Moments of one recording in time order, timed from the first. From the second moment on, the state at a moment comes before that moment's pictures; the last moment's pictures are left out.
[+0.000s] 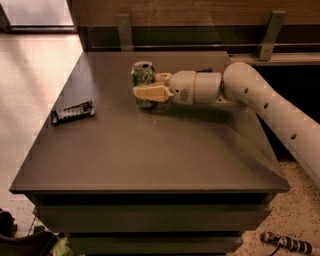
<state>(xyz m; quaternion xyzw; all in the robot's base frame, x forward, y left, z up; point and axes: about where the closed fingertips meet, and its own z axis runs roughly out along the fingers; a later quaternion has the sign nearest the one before) 0.659 0.030 0.861 -0.42 0.63 0.42 0.50</state>
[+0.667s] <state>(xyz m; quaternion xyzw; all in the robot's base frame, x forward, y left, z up) 0.659 0.030 0.861 -0.42 0.63 0.42 0.50</state>
